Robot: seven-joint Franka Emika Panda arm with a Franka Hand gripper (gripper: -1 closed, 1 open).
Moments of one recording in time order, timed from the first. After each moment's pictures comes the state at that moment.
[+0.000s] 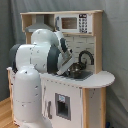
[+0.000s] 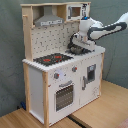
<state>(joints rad) -1.61 0.09 1.97 -1.93 -0.40 1.95 -0.35</state>
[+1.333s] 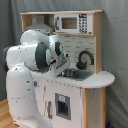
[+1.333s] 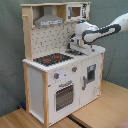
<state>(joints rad) -1.61 -0.09 1.96 -1.90 -0.14 1.96 -0.40</state>
